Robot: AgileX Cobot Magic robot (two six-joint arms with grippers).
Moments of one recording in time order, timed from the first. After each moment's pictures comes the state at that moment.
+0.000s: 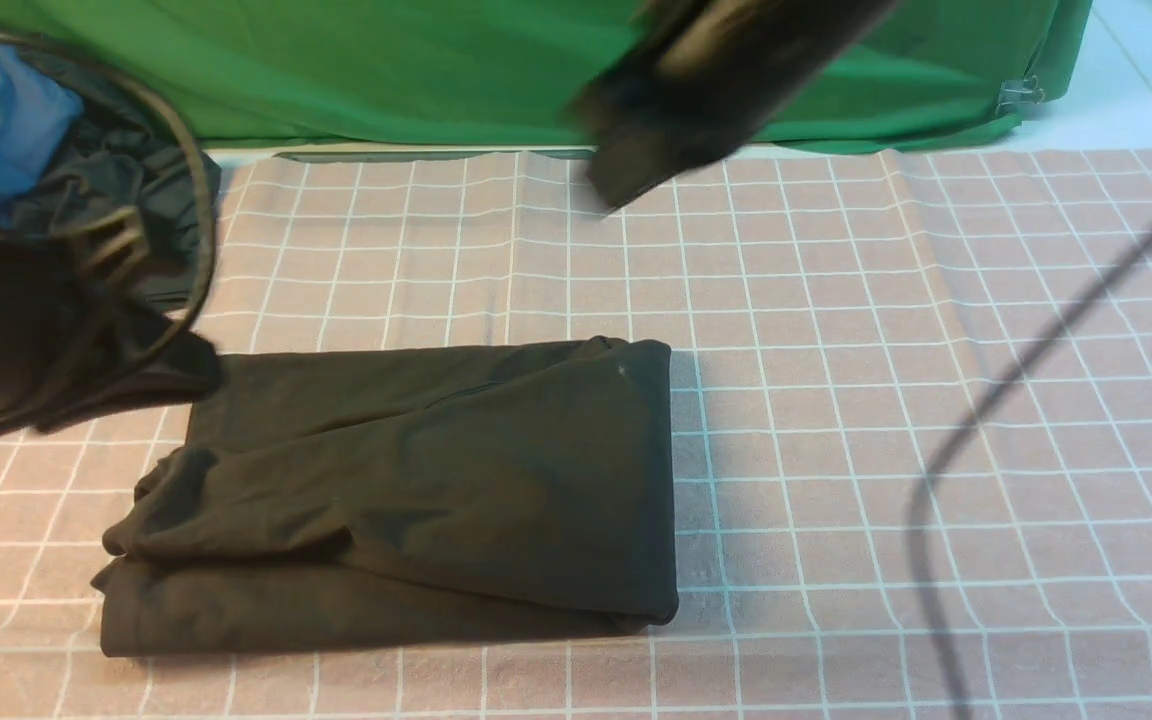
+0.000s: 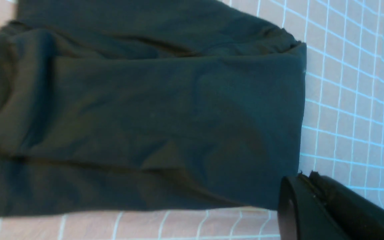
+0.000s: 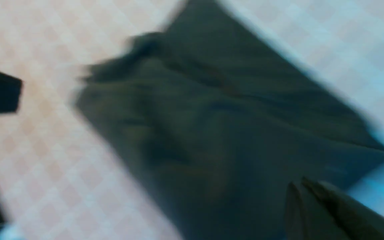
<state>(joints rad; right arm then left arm) 0.48 1.83 -1.95 0.34 1.20 -0.21 0.03 1.16 -0.98 -0.51 0.95 -0.05</state>
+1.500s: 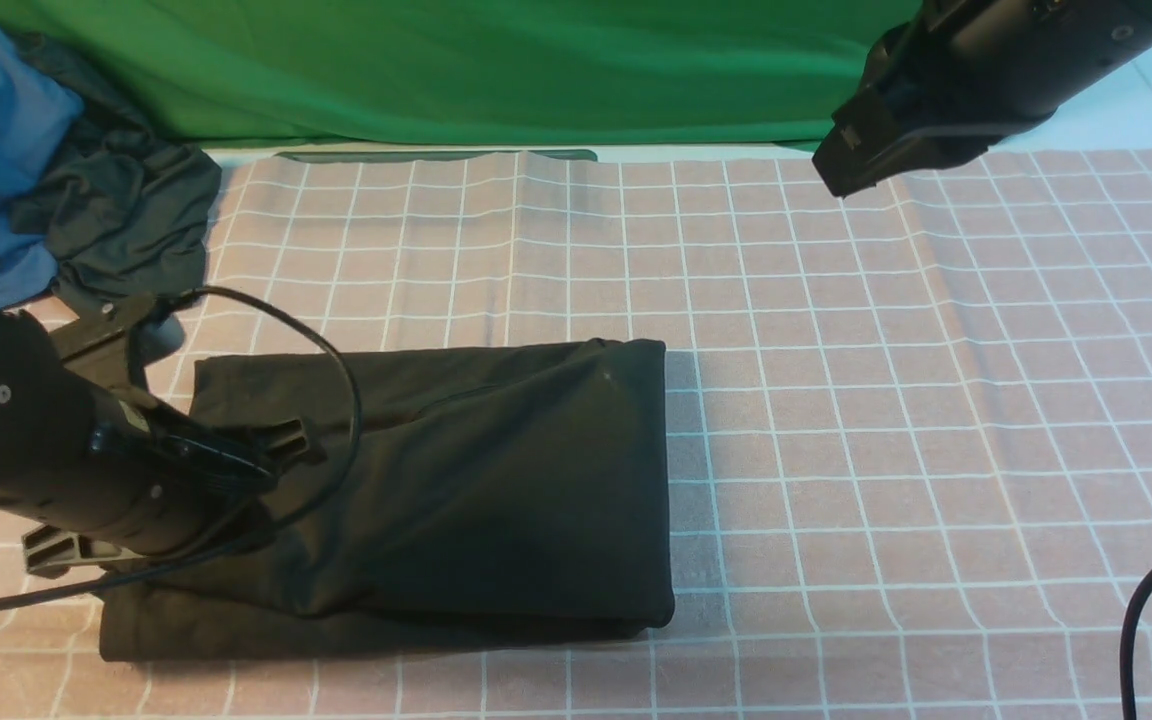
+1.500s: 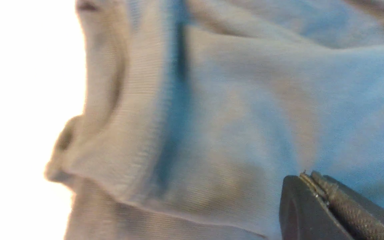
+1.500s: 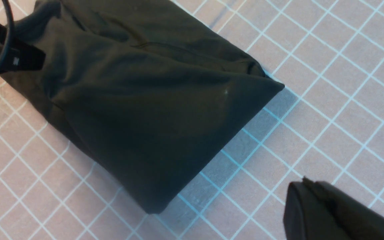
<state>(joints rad) 0.41 1.57 -1.67 0.26 1.16 -0.26 -0.13 1.37 -0.73 -0.09 0.61 -0.46</state>
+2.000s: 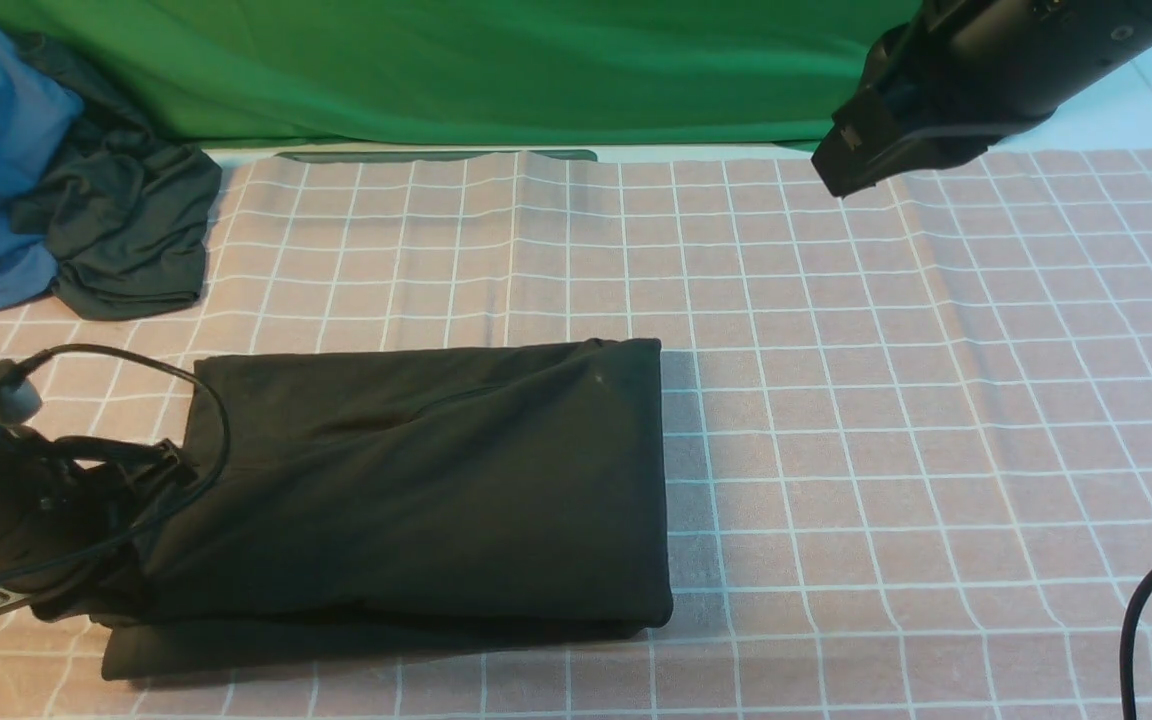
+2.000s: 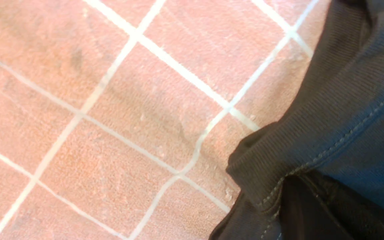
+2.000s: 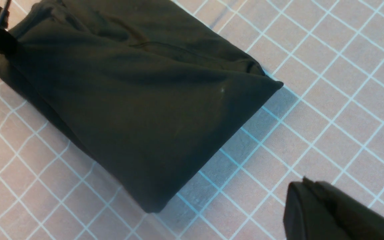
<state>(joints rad) 0.41 1.57 -1.67 0.26 1.16 -0.27 0.13 1.47 -0.73 -0.10 0.71 -0.47</state>
